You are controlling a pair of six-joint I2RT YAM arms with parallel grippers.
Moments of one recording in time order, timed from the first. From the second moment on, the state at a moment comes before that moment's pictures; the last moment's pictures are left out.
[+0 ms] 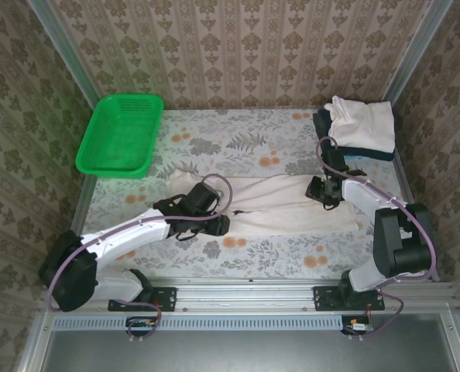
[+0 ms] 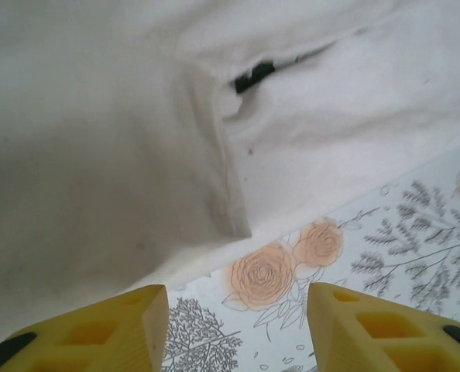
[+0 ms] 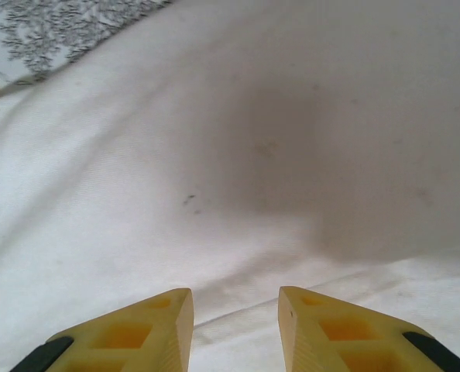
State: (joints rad) left arm -0.84 1.28 0.77 -0.52 0.09 -0.51; right arm 0.10 1.52 0.88 -0.52 -0.06 0.52
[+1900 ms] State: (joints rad) left arm -0.32 2.08 1.78 -0.58 0.08 -0.41; right arm 0.31 1.50 0.80 -0.70 0.04 0.67
